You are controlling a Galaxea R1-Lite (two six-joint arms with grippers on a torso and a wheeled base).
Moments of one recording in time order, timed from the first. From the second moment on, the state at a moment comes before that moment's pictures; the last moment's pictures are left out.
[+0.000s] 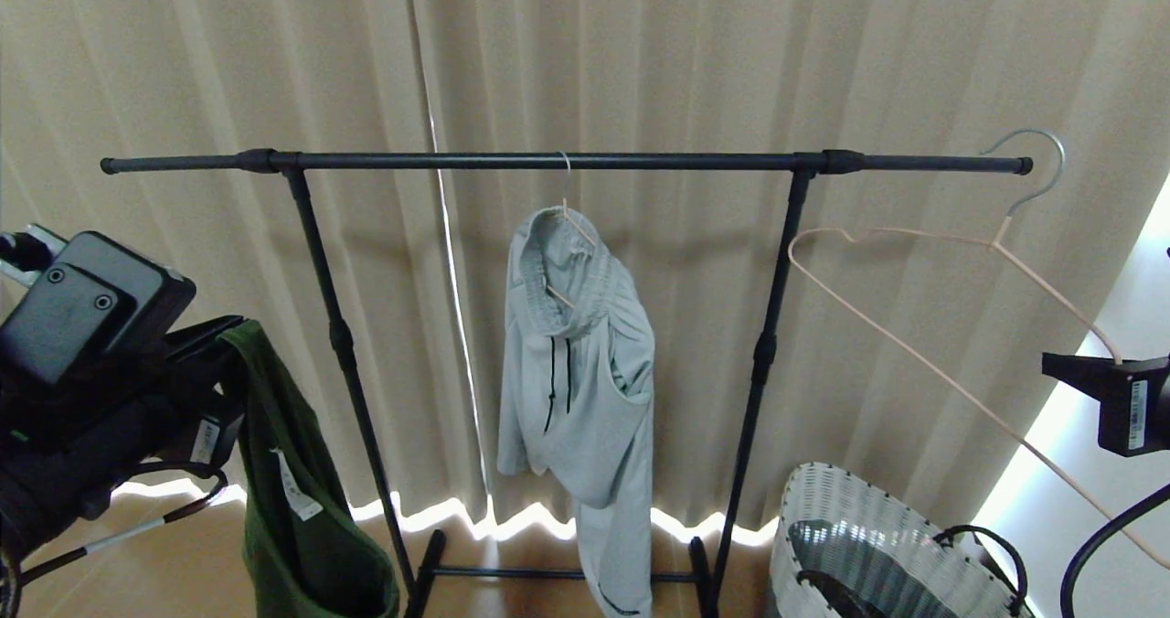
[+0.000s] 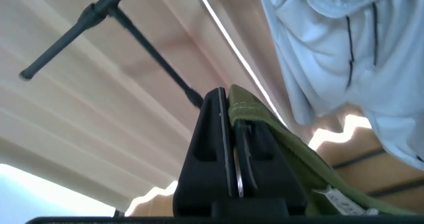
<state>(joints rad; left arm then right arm) -0.37 1.18 -0.48 -0.57 0.31 0.55 0.08 1.18 -0.70 -0.03 -0.08 -0.01</state>
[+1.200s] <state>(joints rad) -0.34 1.18 -0.48 -0.57 0.31 0.55 0.09 1.18 -0.69 -0.04 -0.07 -0.01</state>
